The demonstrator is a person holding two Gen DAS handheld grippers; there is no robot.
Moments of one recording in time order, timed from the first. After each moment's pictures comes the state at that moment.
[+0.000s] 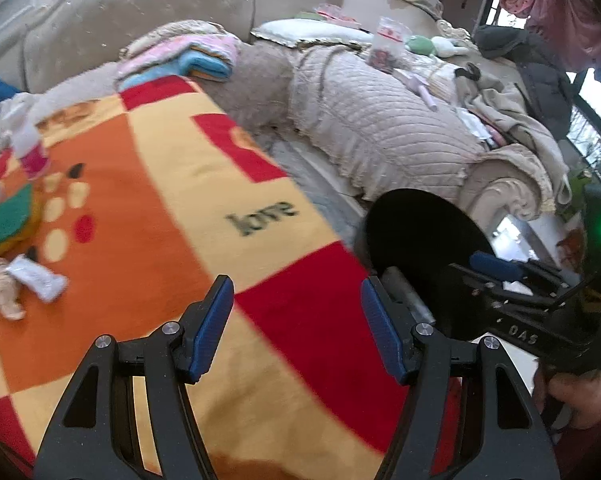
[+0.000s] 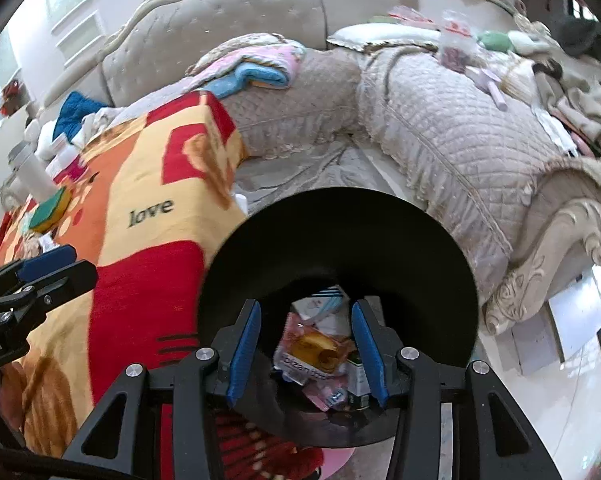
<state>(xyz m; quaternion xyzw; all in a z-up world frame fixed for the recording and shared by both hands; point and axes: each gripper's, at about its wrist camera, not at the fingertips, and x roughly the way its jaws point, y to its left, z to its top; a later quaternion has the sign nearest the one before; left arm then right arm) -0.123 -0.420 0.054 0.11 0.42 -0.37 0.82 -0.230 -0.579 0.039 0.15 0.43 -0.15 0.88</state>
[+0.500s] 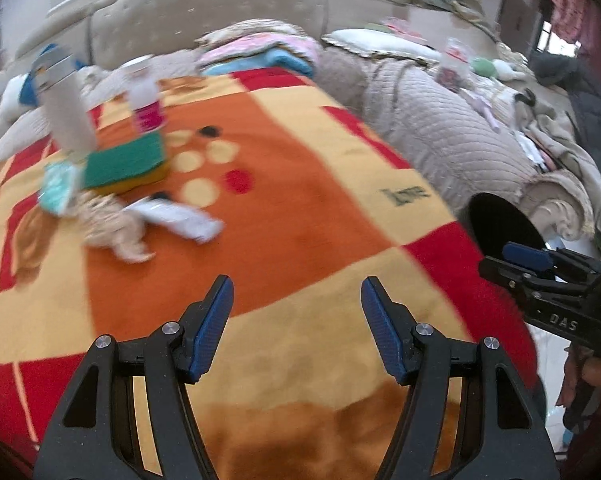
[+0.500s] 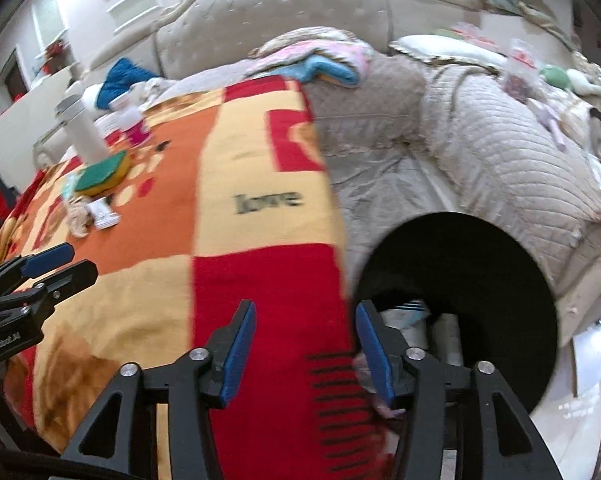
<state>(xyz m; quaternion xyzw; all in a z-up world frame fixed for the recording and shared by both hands) -0.098 -0.299 0.050 0.08 0.43 -0.27 0.86 -0.182 -0.492 0.048 0.11 0.45 -0.06 0.89</state>
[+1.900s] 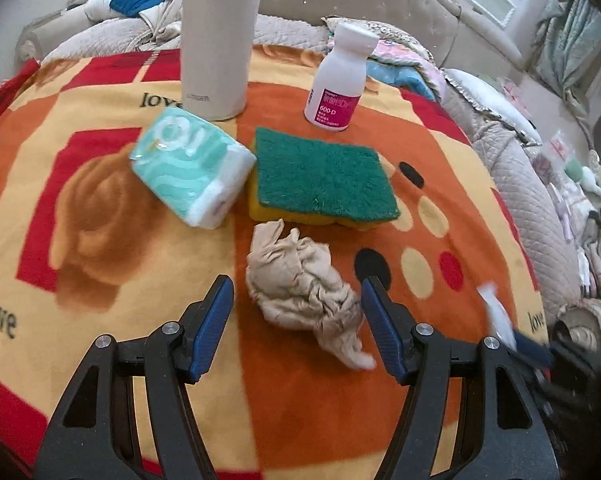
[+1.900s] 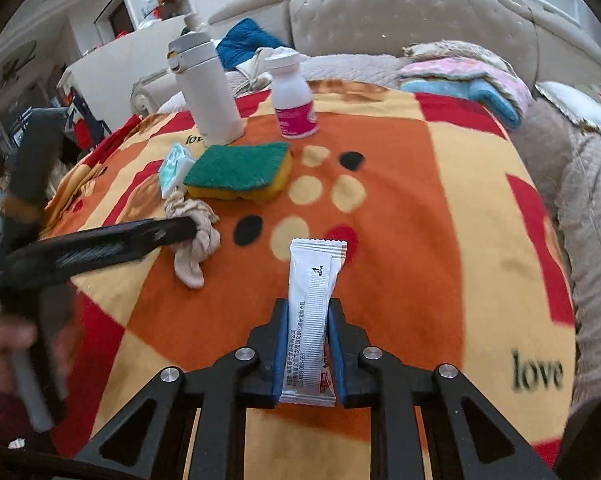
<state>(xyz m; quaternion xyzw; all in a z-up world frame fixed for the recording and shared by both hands) 0.040 -0.202 0.025 -0.06 0.48 -0.13 0.87 -0.054 -0.382 0.049 0.06 0.44 0.13 0.89</state>
